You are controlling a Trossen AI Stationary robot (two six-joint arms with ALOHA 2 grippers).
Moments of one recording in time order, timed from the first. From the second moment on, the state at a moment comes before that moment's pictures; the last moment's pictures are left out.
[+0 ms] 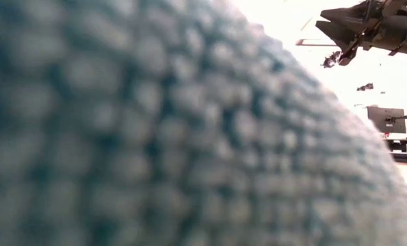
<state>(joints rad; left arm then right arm) 0.13 0.39 0.15 0.54 -0.04 -0.16 -0.01 0.31 0.02 0.66 0.15 0.13</state>
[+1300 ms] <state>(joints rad) 0.13 0.01 0.15 0.20 -0.09 -0.11 -0.01 0.31 0.02 0.66 0.15 0.10</state>
